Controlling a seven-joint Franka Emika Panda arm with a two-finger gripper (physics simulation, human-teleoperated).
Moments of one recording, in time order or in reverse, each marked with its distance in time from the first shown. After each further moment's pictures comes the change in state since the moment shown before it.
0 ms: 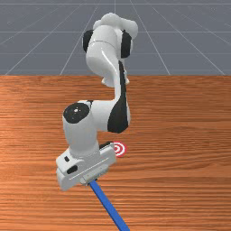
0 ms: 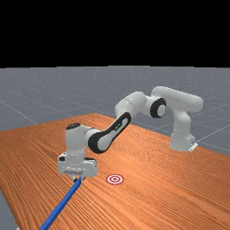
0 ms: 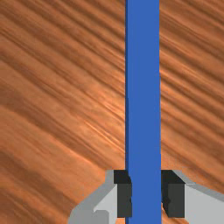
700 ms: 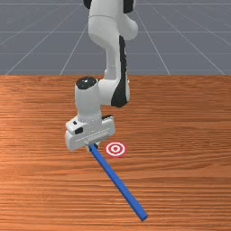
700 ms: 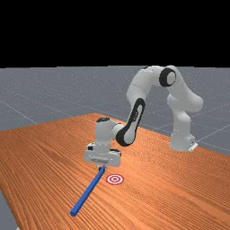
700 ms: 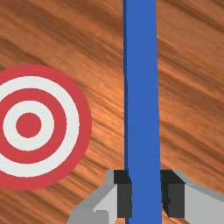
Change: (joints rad) arm 0.021 -0.556 -0.016 -1.094 0.023 0.601 -0.055
